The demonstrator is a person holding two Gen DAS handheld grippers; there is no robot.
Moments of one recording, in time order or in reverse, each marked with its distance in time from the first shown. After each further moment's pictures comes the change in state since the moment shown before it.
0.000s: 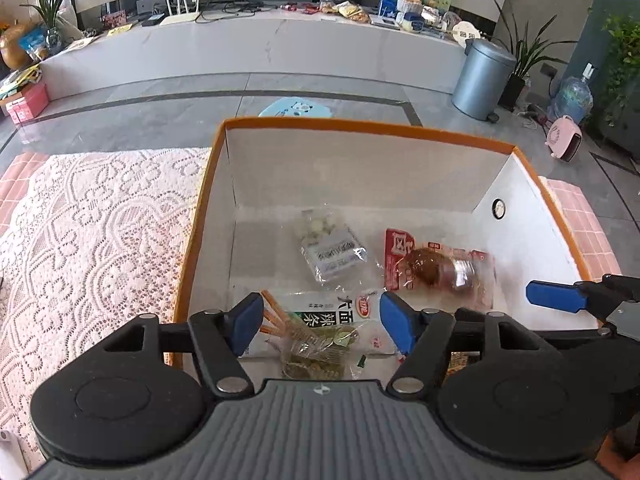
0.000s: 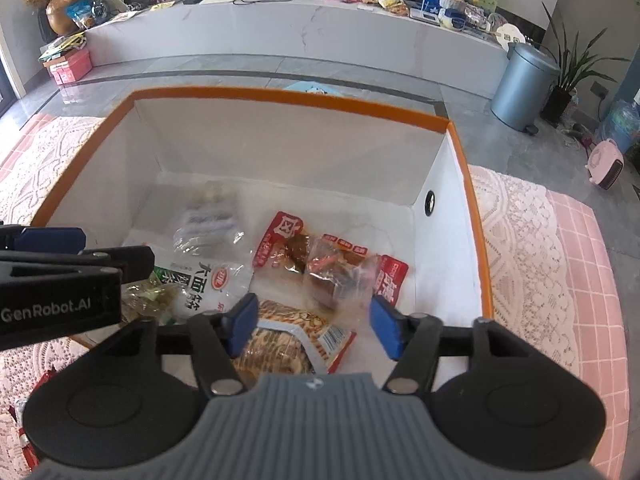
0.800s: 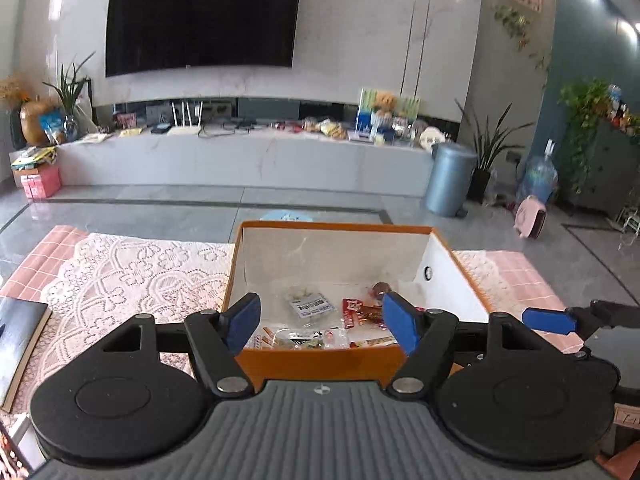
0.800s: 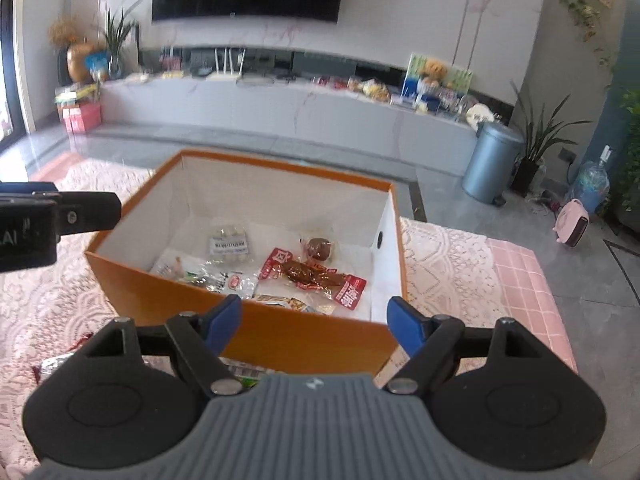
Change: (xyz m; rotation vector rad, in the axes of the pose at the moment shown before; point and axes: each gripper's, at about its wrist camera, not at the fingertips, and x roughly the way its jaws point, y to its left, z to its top) left arm -0.145 -0.026 -0.070 0.028 -0.376 -0.032; right arm -0.127 -0.001 -0.086 -0.023 -0.296 -0.054
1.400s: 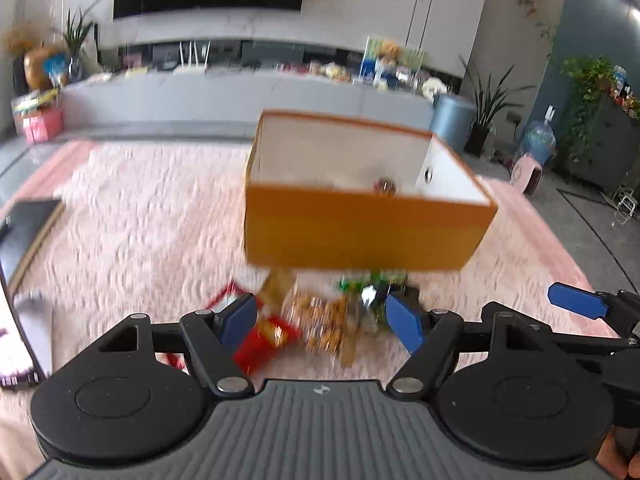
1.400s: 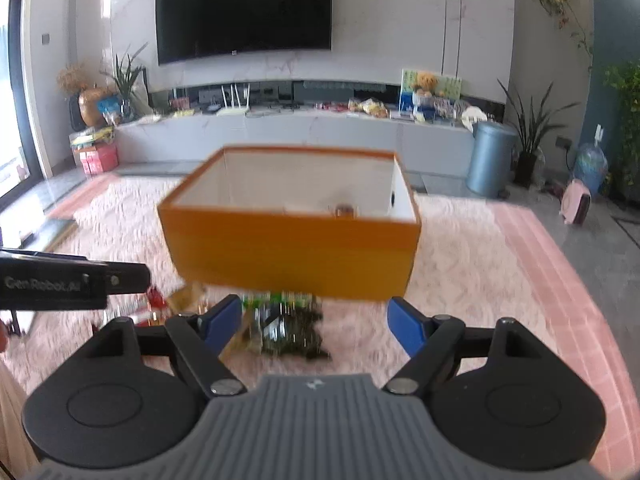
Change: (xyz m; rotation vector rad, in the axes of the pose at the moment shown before) left arm -0.018 0.022 -0.082 -0.050 0.175 -0.017; right arm -0.071 0.019 -0.105 0.090 -0.076 0.049
